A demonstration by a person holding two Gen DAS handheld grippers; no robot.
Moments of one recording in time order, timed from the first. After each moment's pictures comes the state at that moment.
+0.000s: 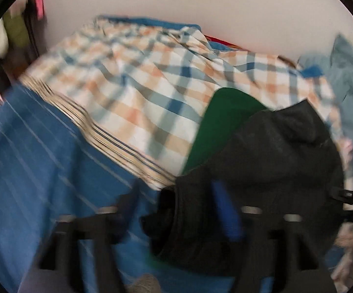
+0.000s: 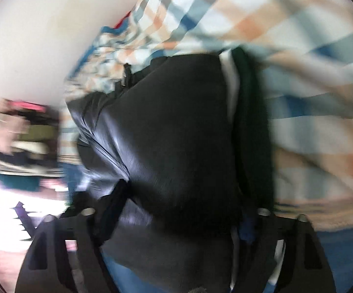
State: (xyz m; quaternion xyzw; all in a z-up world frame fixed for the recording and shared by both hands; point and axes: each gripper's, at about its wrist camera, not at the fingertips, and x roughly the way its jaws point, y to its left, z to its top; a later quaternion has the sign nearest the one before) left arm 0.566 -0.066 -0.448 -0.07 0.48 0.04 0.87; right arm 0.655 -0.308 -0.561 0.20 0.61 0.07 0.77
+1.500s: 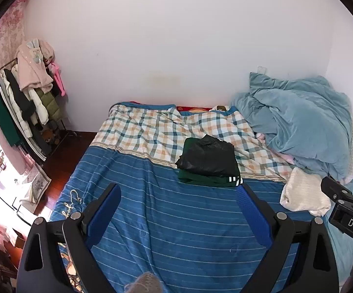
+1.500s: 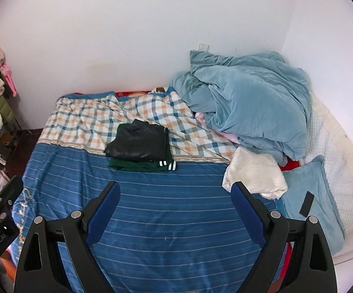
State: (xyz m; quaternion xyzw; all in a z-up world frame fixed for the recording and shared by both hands) left arm 0.122 -0.030 -0.032 0.01 0.35 -0.03 0.93; right arm 0.086 -0.194 0.037 0.01 0.41 -0.13 0.90
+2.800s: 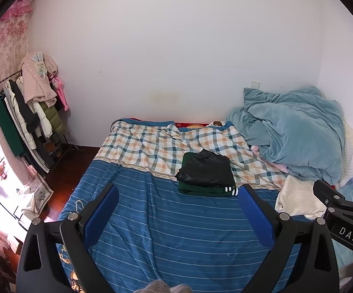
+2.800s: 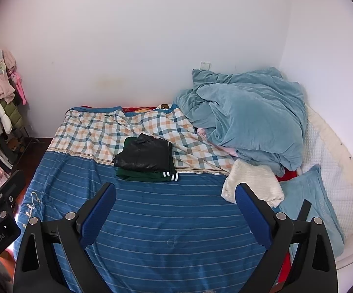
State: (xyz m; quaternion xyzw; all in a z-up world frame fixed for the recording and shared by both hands) left arm 0.072 -0.025 -0.002 0.02 0.31 -0.04 0.95; right arm 0.038 -0.181 0.073 0.00 0.37 -0.12 0.92
